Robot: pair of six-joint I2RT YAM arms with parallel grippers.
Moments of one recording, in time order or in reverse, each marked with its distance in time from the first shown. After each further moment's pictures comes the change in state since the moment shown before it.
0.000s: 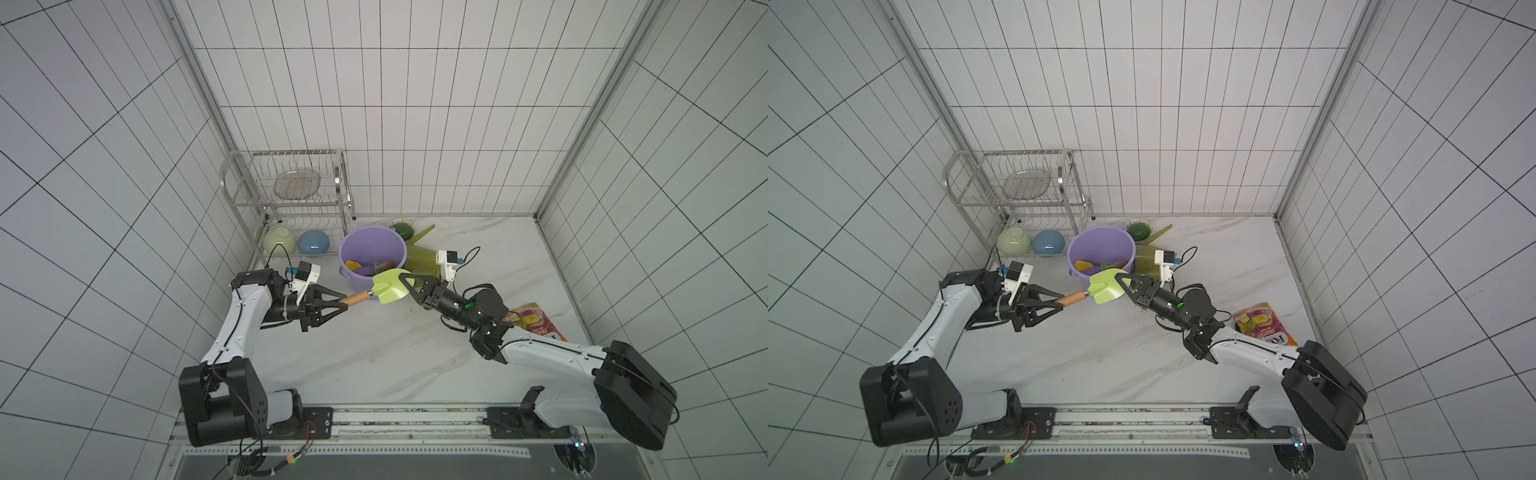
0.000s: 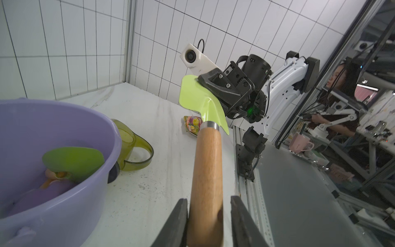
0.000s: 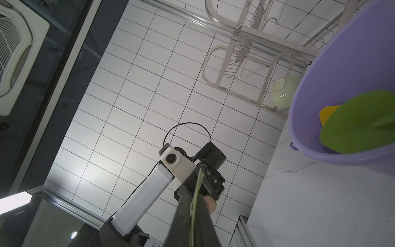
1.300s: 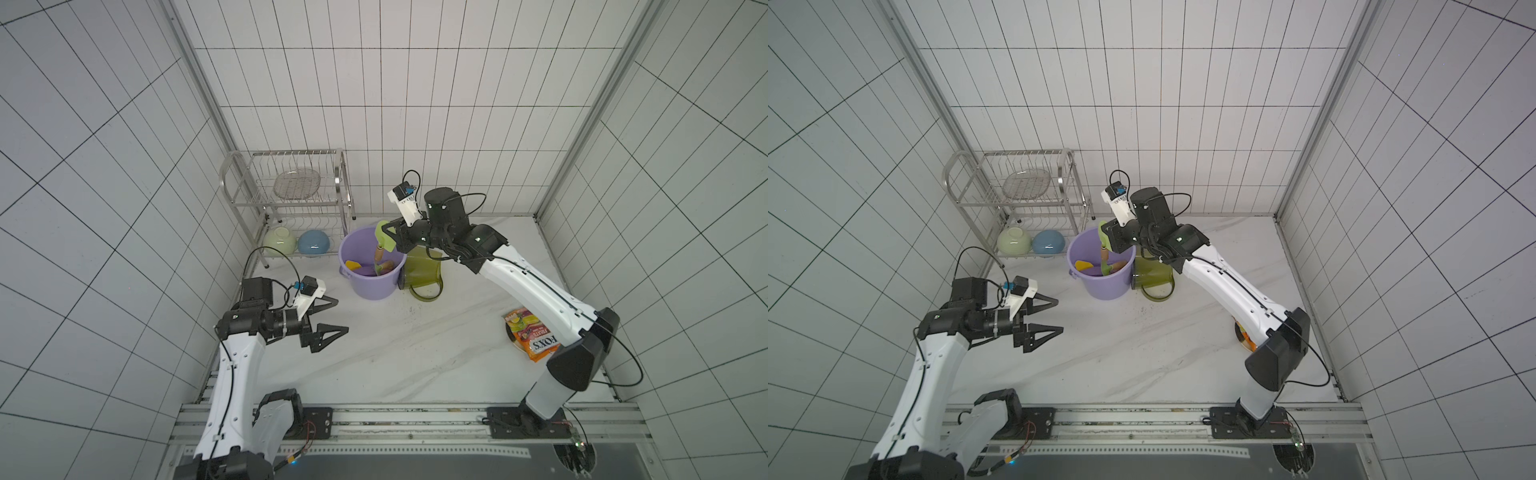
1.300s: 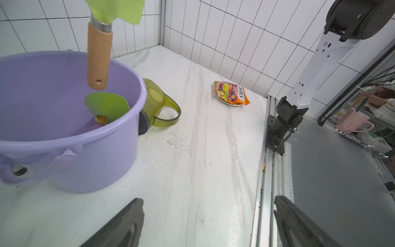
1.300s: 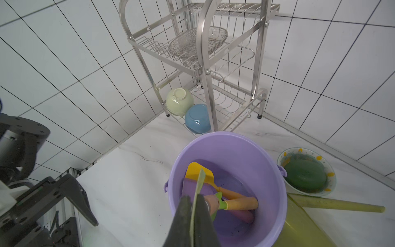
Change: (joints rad) left arm 0.039 -0.377 -0.167 0.535 -0.275 -0.731; right arm -0.084 0.445 1.237 -1.486 0.072 -1.200
